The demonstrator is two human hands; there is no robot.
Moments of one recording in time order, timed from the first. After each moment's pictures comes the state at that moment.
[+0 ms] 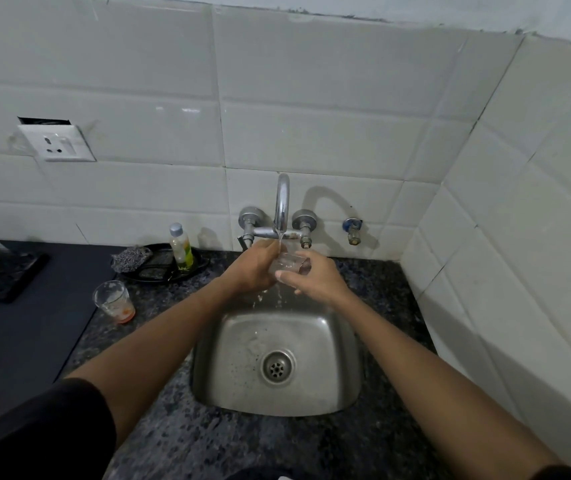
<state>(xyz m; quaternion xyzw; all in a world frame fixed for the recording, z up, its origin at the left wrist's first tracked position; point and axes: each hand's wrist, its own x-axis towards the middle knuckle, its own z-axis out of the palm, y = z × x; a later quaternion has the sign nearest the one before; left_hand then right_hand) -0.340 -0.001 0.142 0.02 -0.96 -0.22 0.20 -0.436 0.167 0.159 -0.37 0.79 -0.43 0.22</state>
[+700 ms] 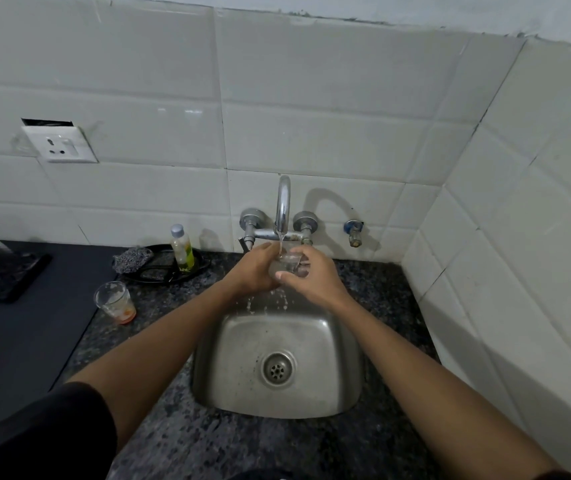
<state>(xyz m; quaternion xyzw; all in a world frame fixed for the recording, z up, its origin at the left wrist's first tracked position) -0.345 -0.005 0.132 0.05 -0.95 -0.25 0.19 -0.429 0.163 0.161 -0.40 0.80 -0.44 0.13</state>
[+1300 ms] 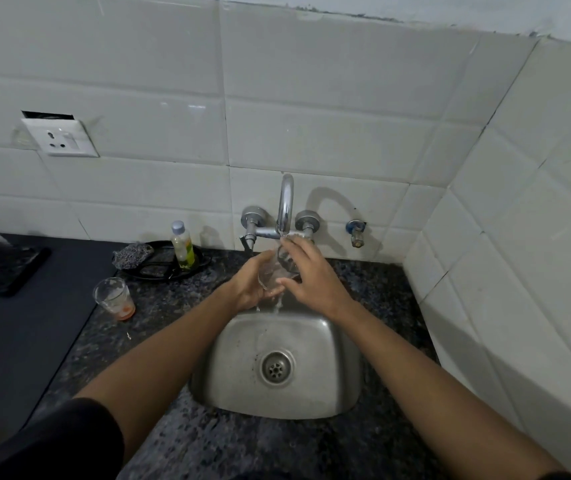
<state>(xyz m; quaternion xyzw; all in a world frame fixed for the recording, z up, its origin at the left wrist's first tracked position) -0.342 0.008 0.117 0.24 -0.45 -0.86 0.03 -0.429 0.161 0.160 -0.57 0.77 -0.30 -0.02</state>
